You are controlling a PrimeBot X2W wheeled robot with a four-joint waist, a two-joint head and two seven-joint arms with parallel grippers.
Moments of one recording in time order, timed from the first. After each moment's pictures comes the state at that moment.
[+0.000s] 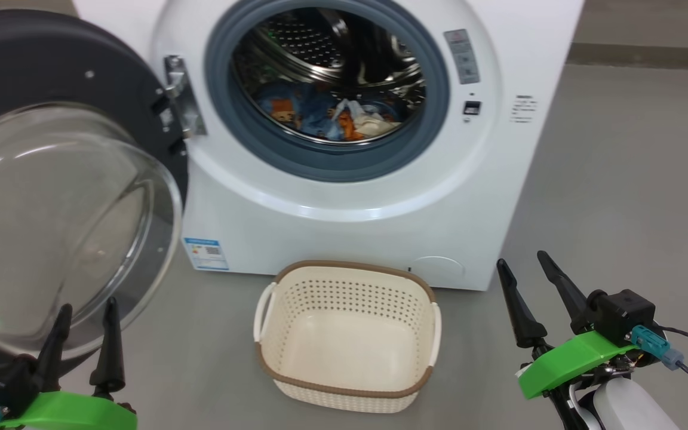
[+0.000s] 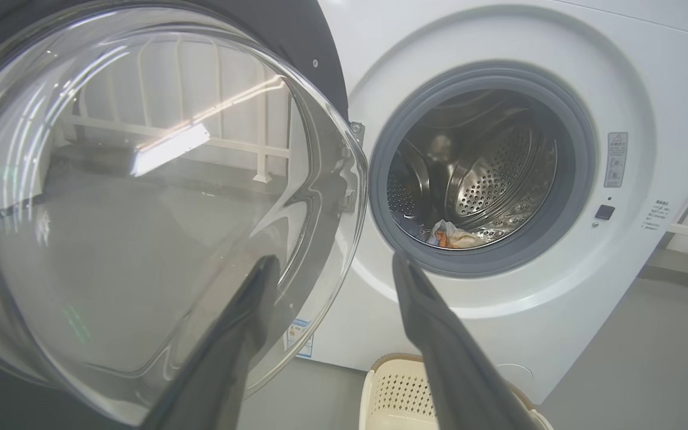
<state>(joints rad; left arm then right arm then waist) -0.14 0.36 -0.21 0.29 -0.63 0.03 -0.25 -0.21 -0.13 0.21 0.37 0.36 0.13 -0.25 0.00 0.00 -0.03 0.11</state>
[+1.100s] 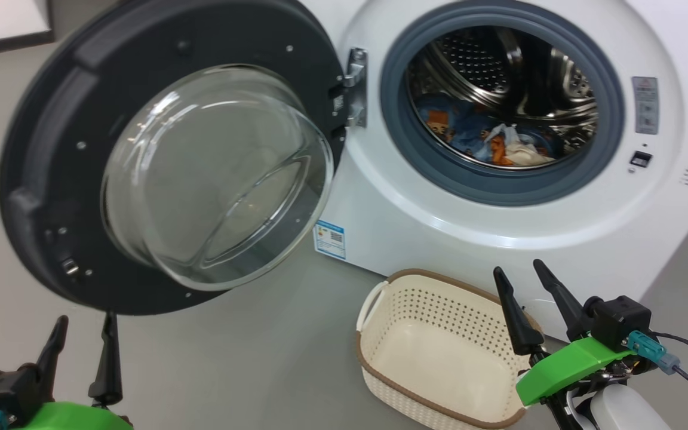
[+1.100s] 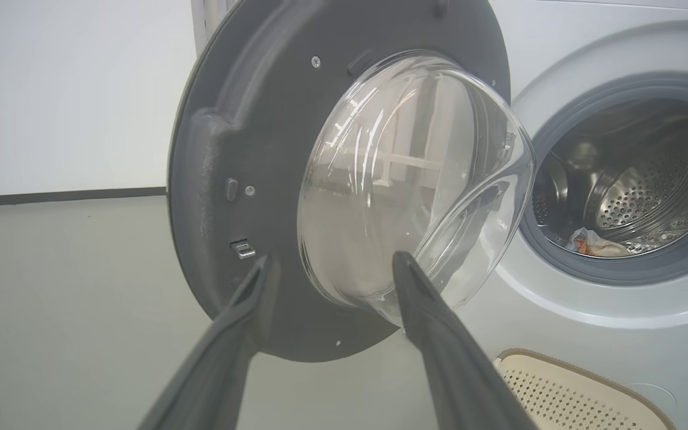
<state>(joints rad) -0.10 0.39 -0.23 0.26 -0.58 0.14 -0.23 -0.20 -0.13 0.23 0.38 0.39 0.13 -0.25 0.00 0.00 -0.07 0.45</state>
